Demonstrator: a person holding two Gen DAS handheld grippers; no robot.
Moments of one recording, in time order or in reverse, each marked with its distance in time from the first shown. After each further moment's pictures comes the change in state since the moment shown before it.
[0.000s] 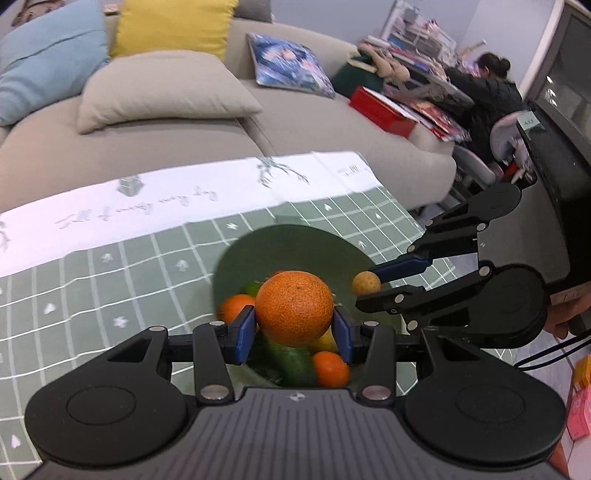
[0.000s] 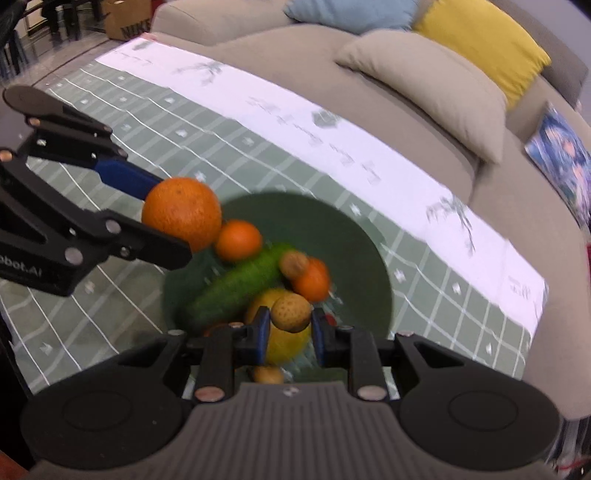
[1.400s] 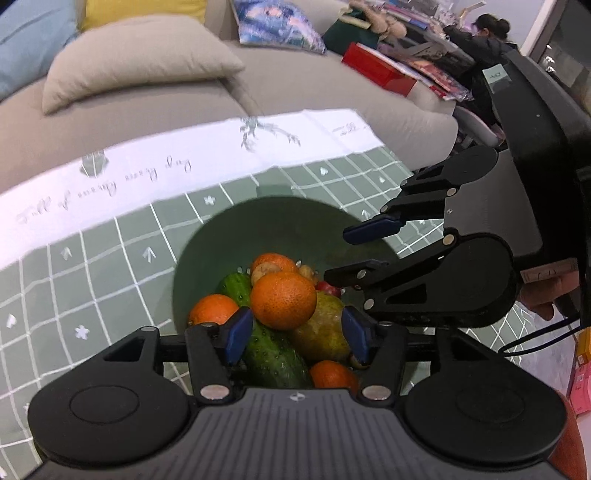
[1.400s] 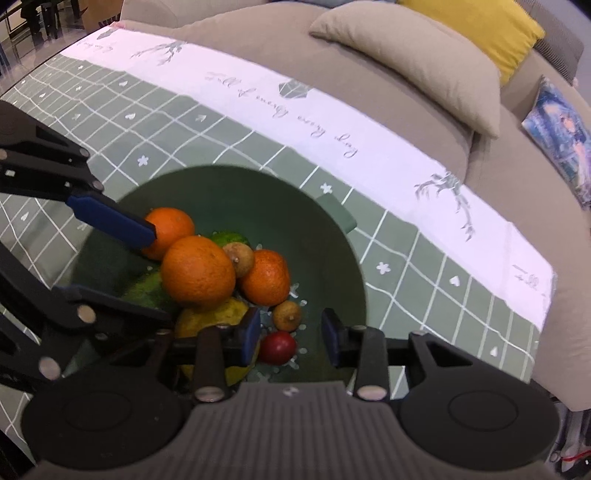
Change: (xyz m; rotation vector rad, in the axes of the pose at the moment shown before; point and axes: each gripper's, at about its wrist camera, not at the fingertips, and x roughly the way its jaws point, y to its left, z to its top) left arm 0.050 -0.002 0.007 0.047 0.107 -0.009; right arm 0.054 -0.031 0.006 0.034 0.021 -0.030
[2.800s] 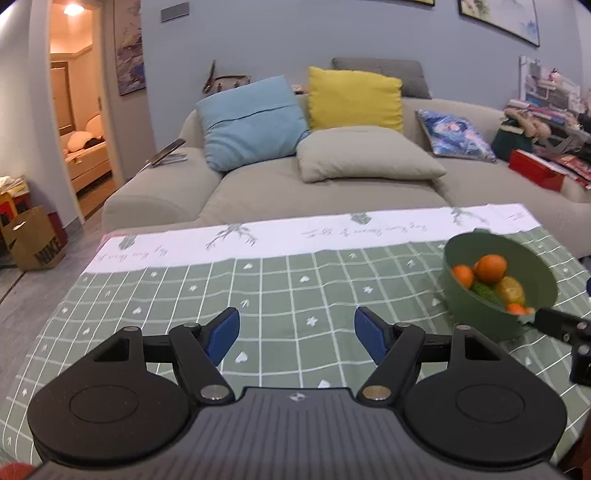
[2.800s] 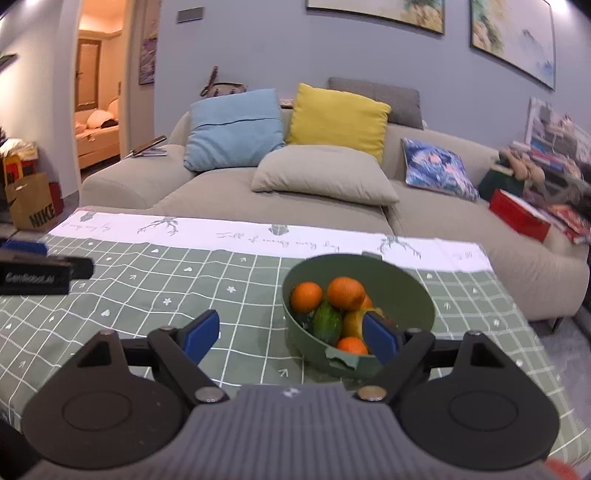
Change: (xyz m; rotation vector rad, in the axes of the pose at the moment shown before) left arm -0.181 0.030 -0.171 -0.168 -0.384 0.636; right arm -0.130 0.222 -0.092 0.460 -0.537 -0.254
